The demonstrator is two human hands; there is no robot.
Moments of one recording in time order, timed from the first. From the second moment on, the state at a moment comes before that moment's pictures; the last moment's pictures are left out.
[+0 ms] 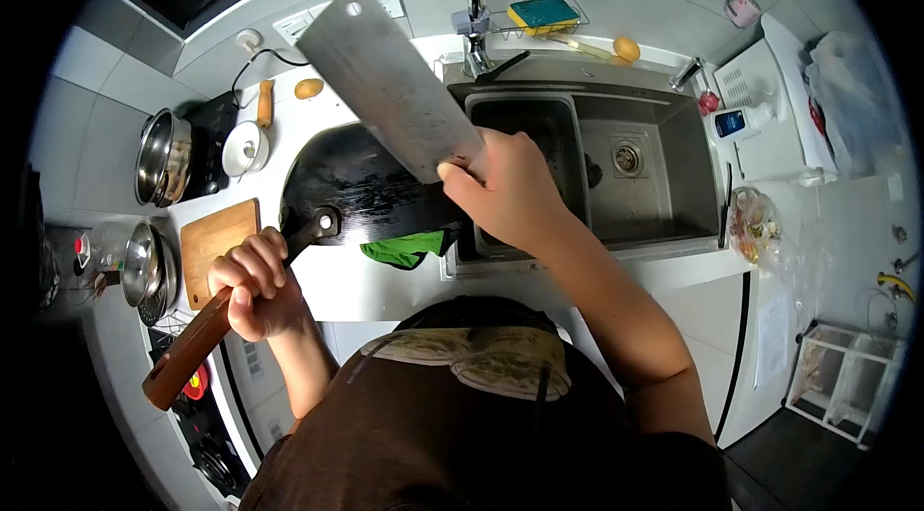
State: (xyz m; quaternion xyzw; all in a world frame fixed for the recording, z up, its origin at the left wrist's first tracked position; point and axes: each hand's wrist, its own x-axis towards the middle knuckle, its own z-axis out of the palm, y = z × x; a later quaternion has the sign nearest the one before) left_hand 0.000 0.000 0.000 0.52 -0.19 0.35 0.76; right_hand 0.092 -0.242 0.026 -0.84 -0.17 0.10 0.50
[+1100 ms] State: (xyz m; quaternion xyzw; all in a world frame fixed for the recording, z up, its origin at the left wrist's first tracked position) left_hand 0.003 0.019 -0.005 0.48 -0.20 0.35 0.78; right_hand 0.101 -0.275 0.007 -0.90 -0.21 0.02 0.38
